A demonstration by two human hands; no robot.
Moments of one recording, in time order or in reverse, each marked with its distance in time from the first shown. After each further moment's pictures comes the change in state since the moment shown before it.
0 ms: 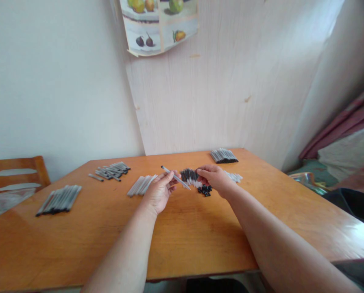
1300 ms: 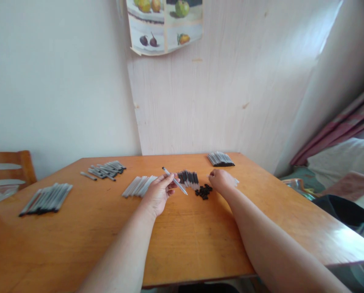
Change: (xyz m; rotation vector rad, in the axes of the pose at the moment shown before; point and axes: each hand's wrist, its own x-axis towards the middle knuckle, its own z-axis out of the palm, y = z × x) left_hand 0.007 -0.010 -0.003 0.044 0.036 -0.024; right_hand 0.027 0.028 -0.036 -1.114 0.298 0.237
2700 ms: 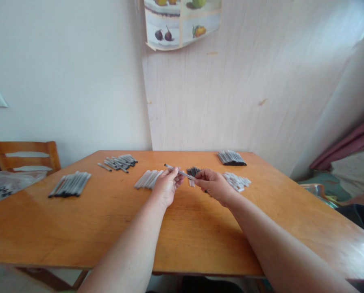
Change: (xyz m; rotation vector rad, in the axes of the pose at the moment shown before) left_hand 0.009 -0.007 -0.003 -0.128 0.139 0.081; right_hand -0.068 -0.058 -0.012 1.029 -0.362 -0.322
